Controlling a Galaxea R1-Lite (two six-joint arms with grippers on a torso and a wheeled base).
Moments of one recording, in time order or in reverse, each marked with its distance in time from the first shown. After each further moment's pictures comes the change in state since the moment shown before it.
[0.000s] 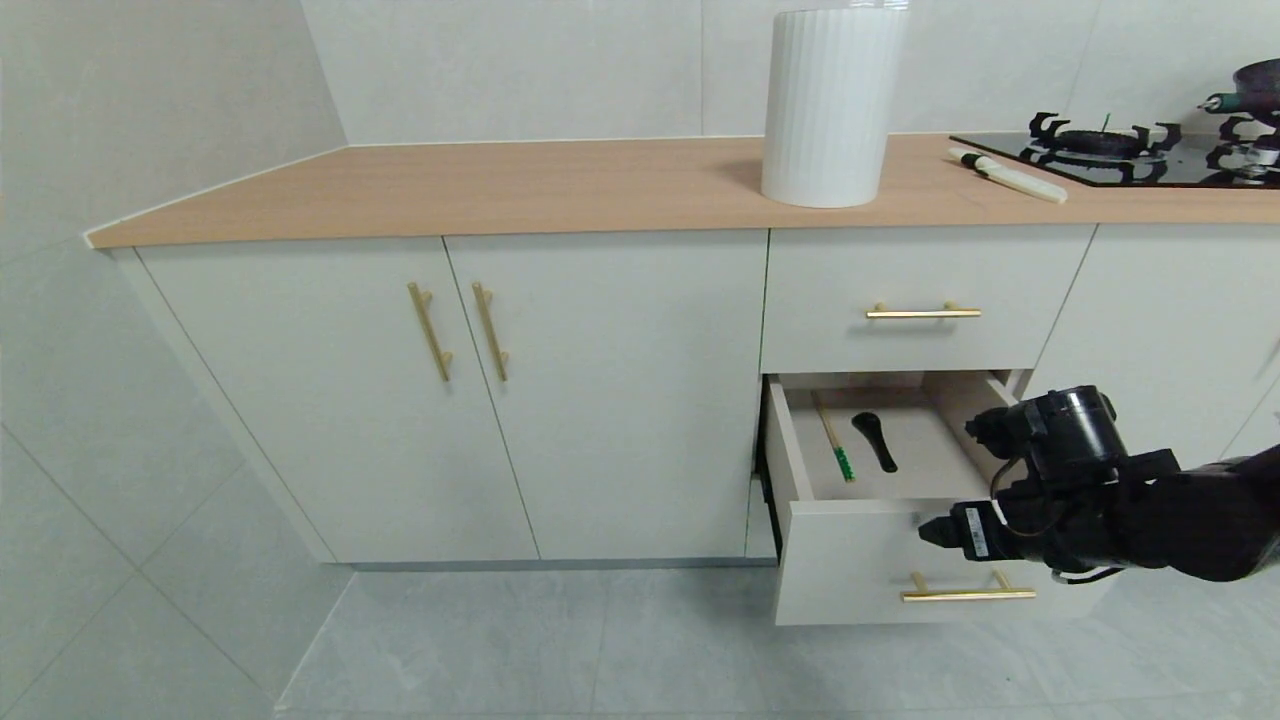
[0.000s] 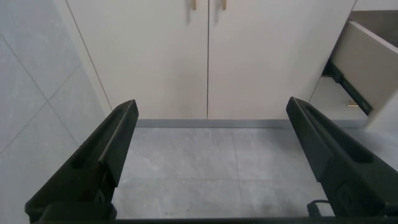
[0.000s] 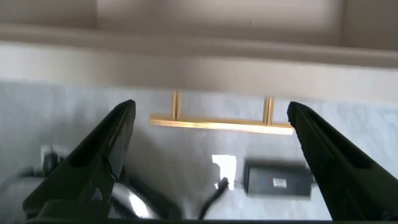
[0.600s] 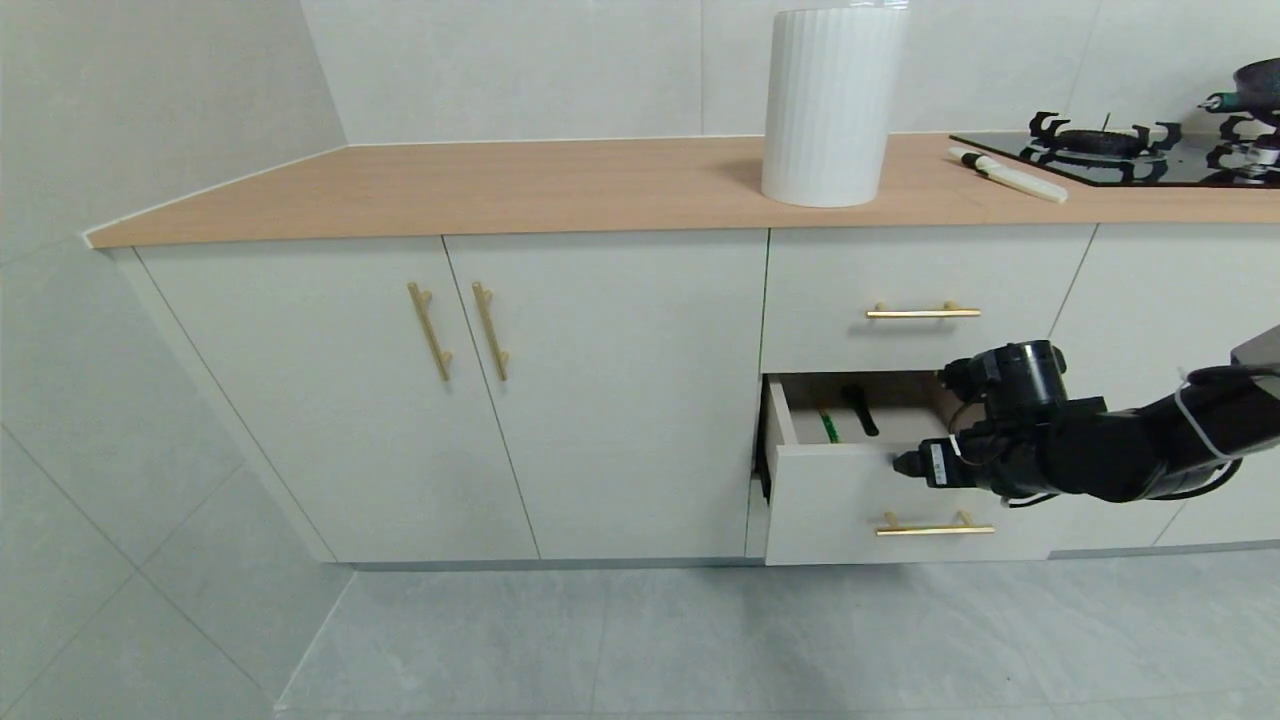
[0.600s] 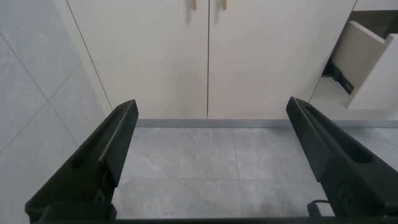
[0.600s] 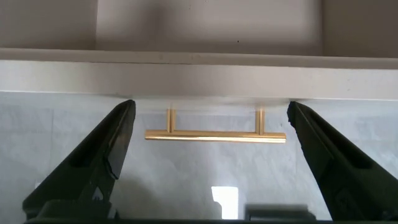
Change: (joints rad) left arm 0.000 0.000 0.000 0.000 0.000 0.000; right arm -0.047 0.187 -0.301 -0.004 -0.003 -0.024
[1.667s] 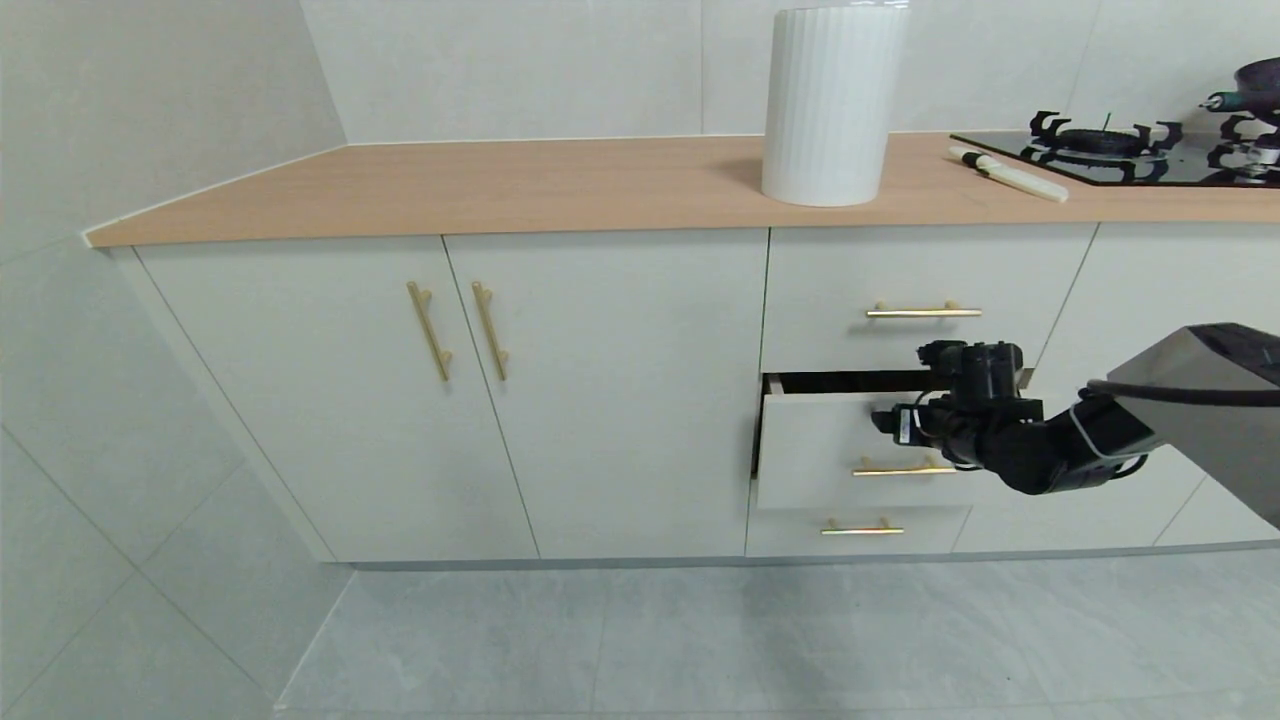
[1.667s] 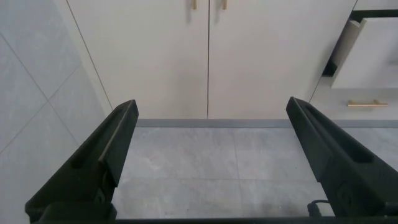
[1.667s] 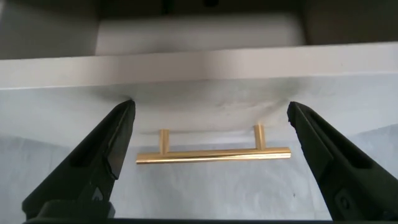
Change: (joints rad) left arm 0.000 0.000 0.000 0.000 0.000 0.000; right arm -0.046 0.270 -0.240 -0.295 -0.040 0.009
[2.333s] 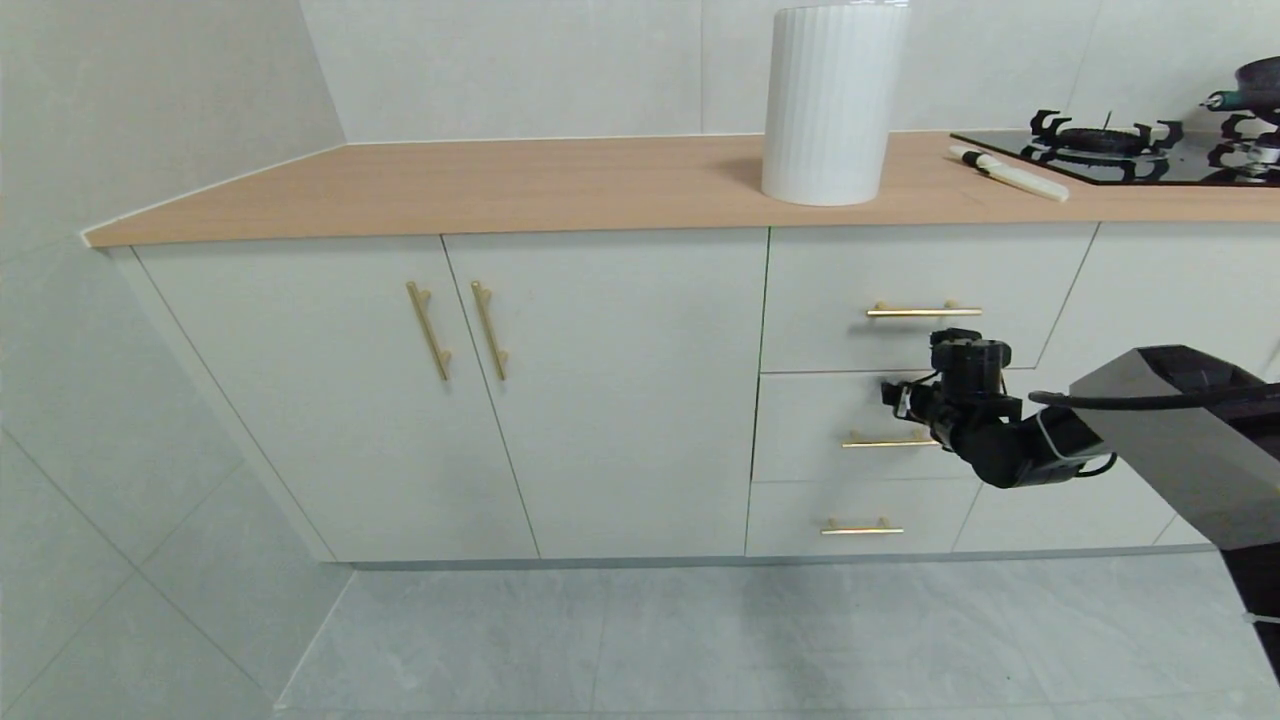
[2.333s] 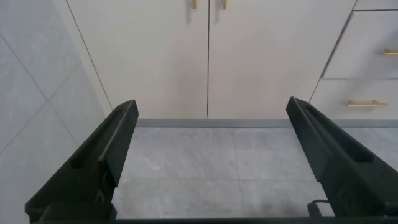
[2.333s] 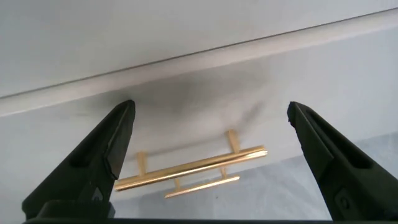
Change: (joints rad) left arm 0.000 0.000 0.000 0.000 0.000 0.000; right arm -0.015 0.144 -0.197 -0.091 -0.125 0.096
